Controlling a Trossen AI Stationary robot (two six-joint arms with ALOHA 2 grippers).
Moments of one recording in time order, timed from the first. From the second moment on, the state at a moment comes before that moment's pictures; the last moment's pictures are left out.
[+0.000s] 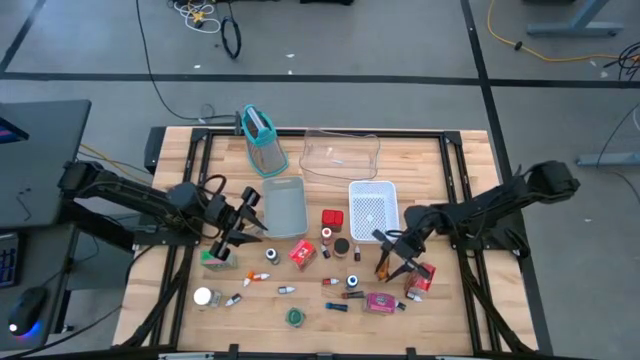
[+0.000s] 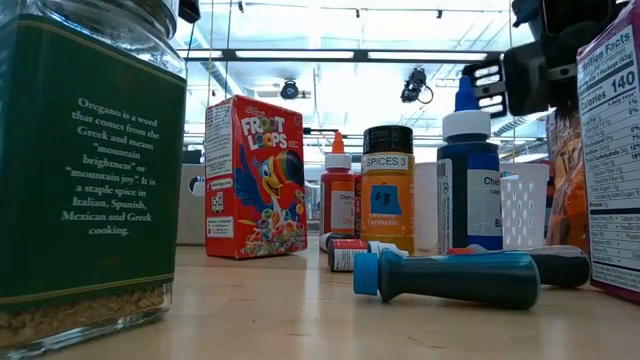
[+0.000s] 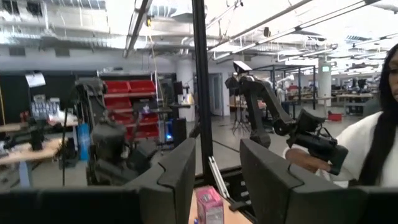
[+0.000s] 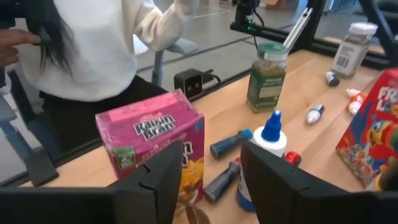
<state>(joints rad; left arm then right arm) -0.17 0.89 0.31 0.91 0.22 -0.03 0.19 1.28 0.33 0.59 -0.65 -0.23</state>
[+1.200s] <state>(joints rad) -0.17 0.89 0.31 0.84 0.22 -0.17 0.16 1.00 0.60 -0.25 -0.25 -0.54</state>
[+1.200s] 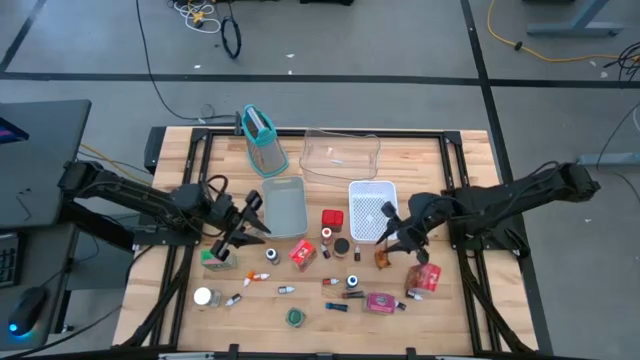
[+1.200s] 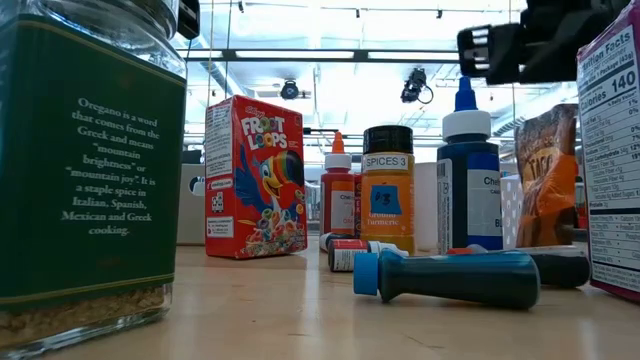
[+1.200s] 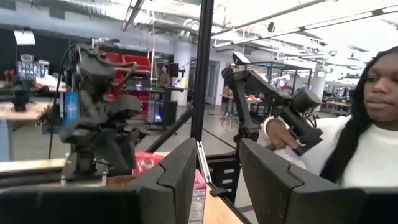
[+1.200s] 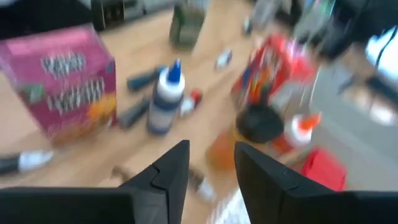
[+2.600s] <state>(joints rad) -0.17 0.89 0.31 0.75 0.22 -0.18 0.21 1.15 0.91 -0.66 0.04 -0.67</state>
